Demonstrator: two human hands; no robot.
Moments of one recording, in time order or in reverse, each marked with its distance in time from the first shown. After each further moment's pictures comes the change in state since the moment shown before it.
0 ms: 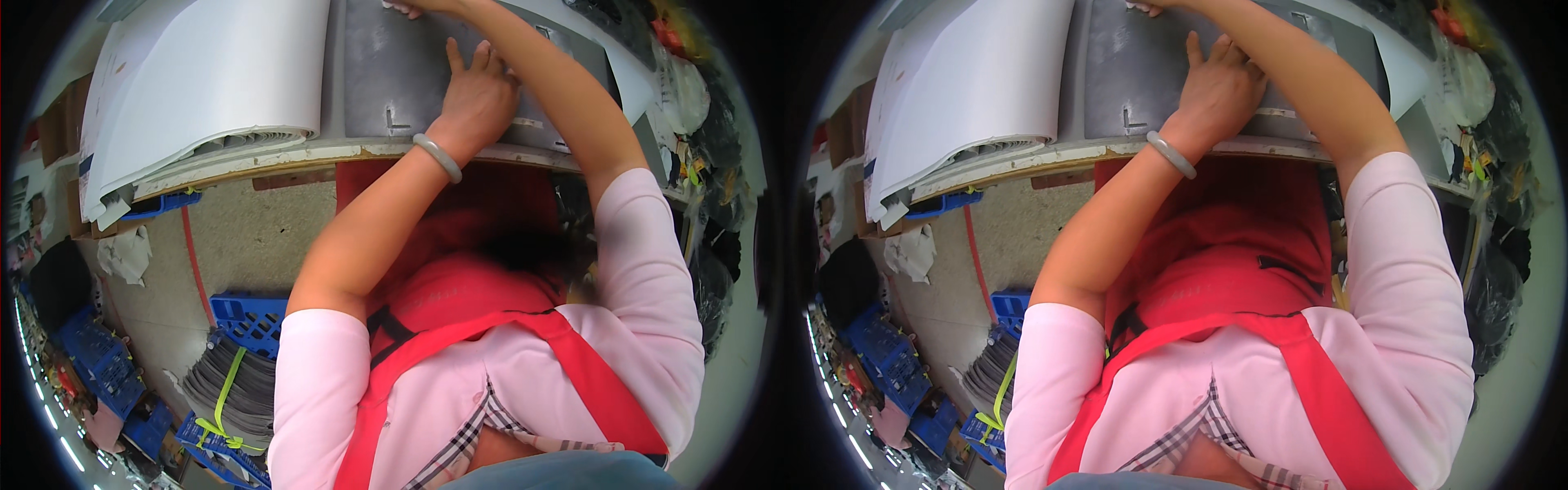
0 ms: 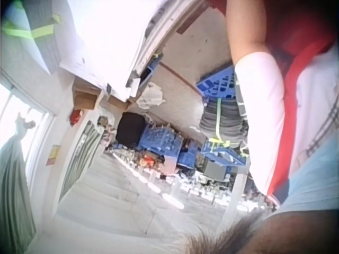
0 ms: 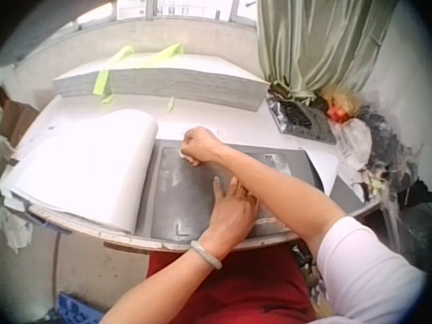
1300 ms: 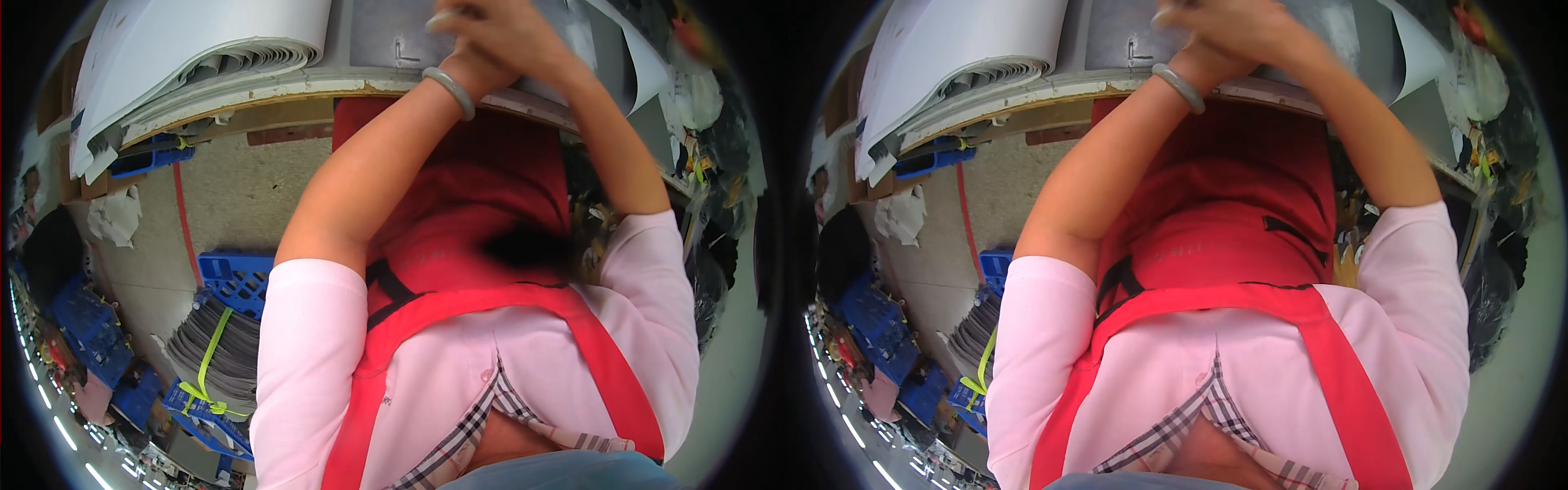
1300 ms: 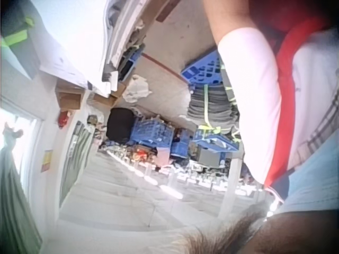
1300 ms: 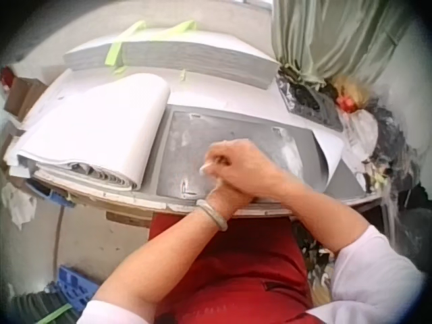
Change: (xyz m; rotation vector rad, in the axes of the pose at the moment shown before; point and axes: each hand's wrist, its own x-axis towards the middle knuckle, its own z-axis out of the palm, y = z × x) left_hand -0.027 -0.015 0.056 -0.343 0.280 -0.071; right_hand -0.164 -0.041 -0.002 -0.251 -0.081 -0.356
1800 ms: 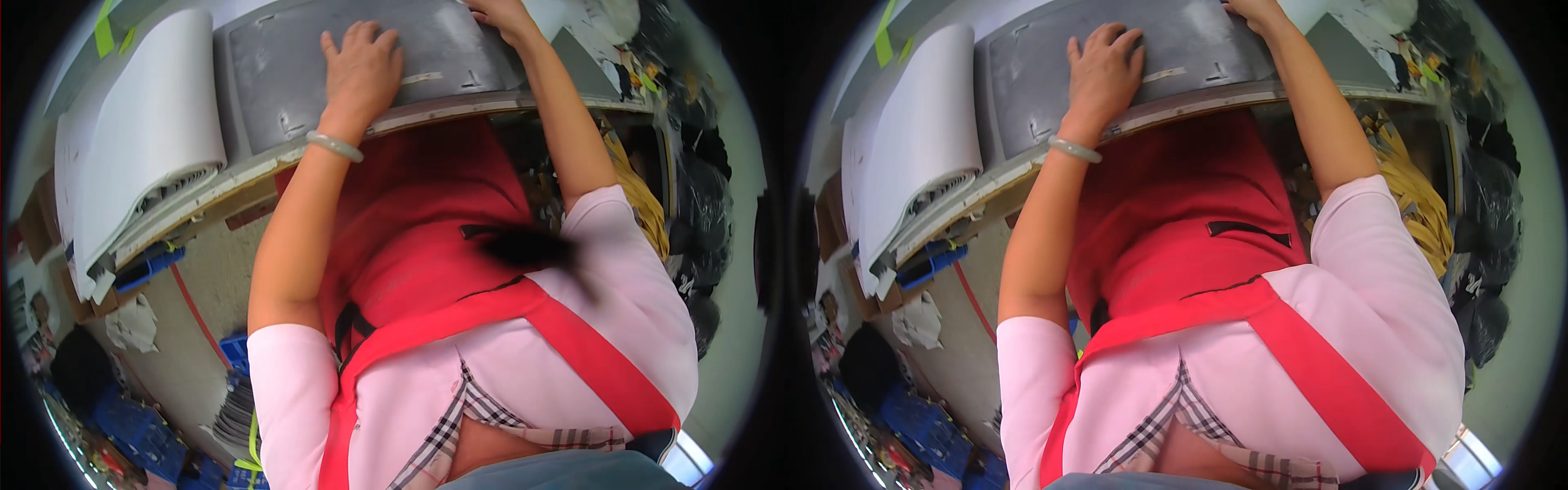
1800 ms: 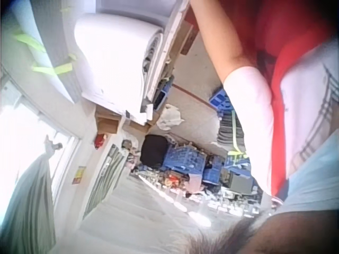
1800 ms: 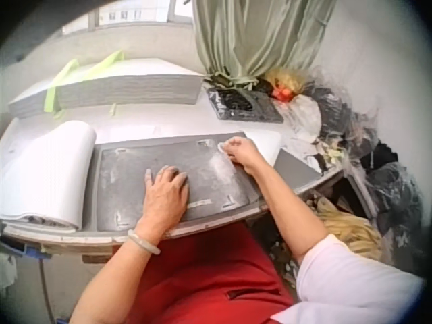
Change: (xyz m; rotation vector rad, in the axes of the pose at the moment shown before) left_hand 0.043 0.036 -0.051 0.374 -0.355 0.002; right_hand -0.103 0.216 -0.088 0.531 0.588 0.634
